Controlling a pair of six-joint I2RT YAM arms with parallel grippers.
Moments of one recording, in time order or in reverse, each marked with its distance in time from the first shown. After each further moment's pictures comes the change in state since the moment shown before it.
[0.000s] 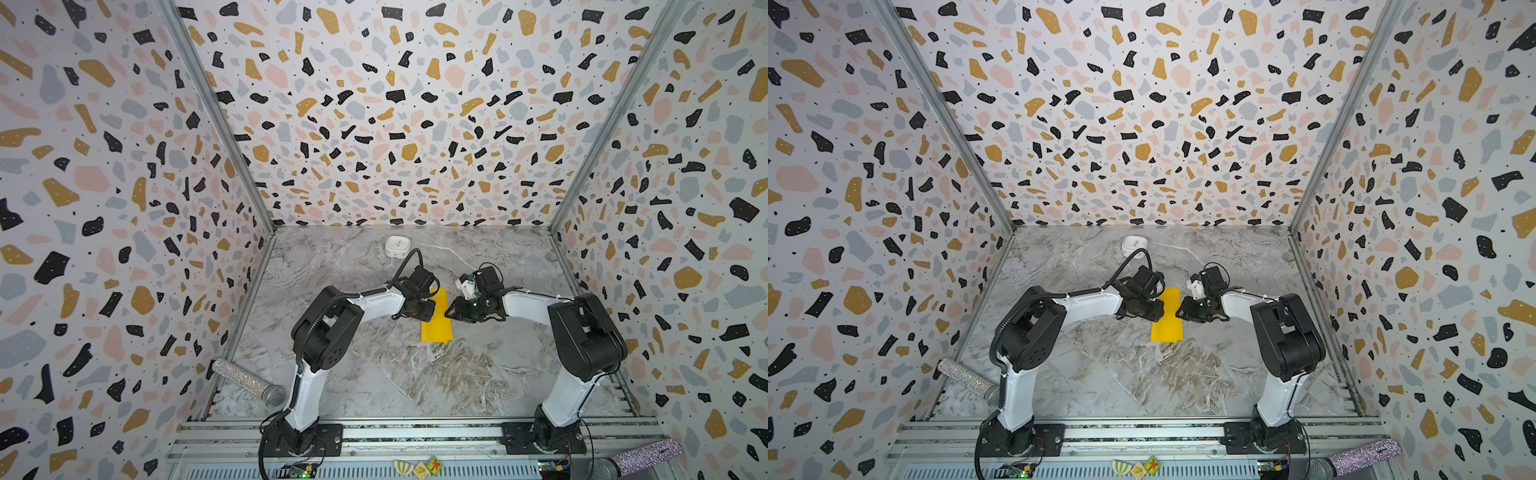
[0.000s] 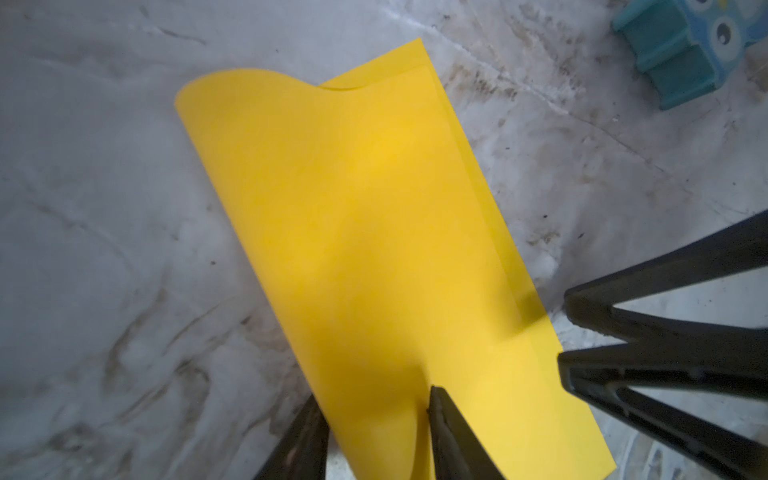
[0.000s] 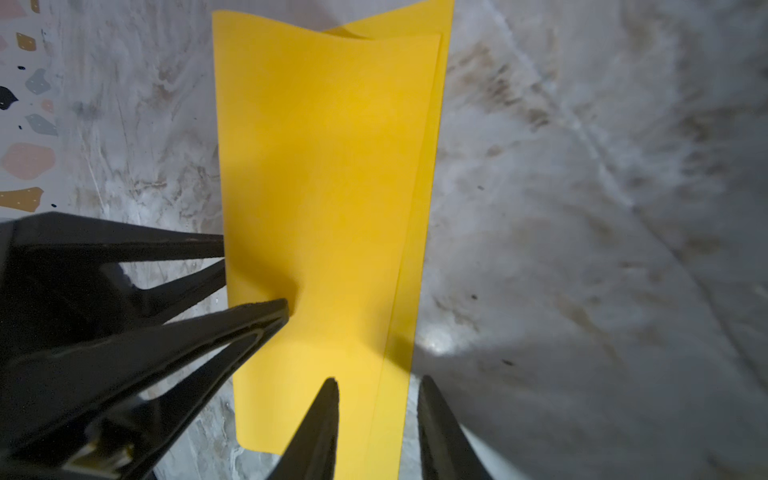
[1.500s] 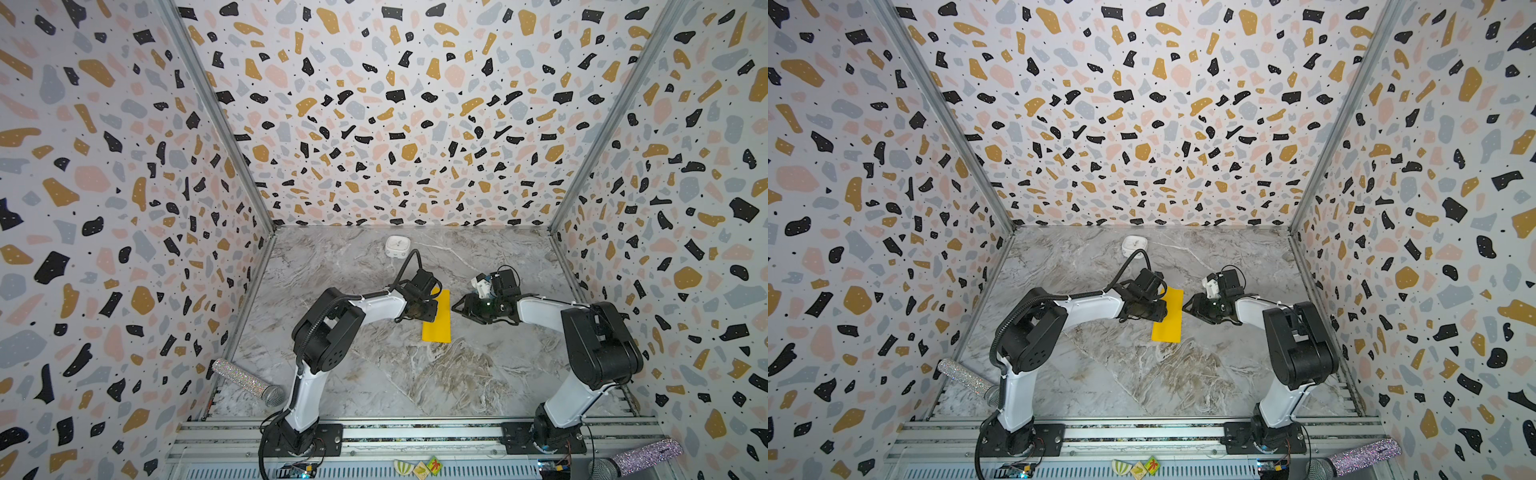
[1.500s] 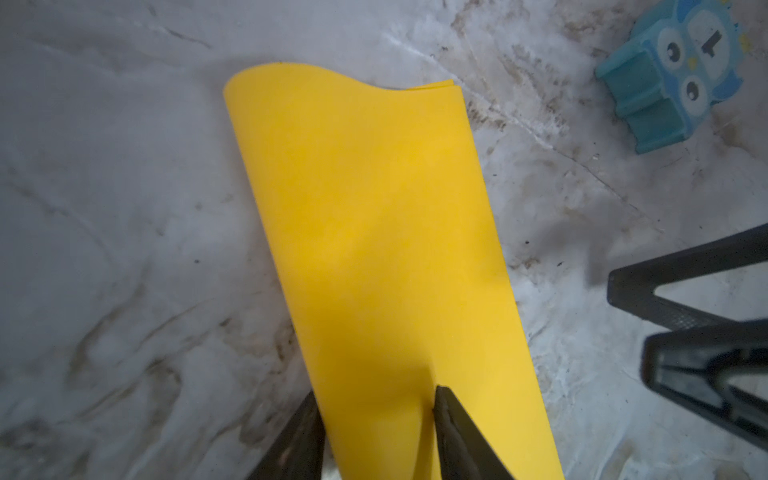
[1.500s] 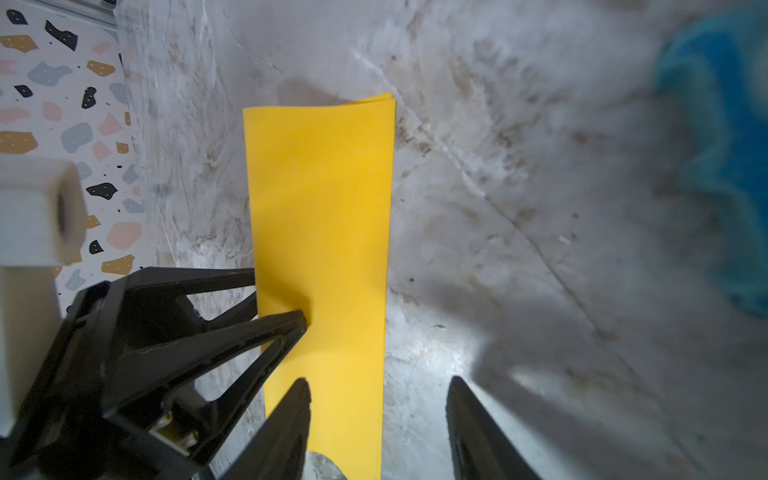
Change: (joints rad) left arm -0.013 -0.004 -0.032 0.066 -0.041 -0.115; right arm -0.108 -0.085 -0.113 0.138 -0.077 0.149
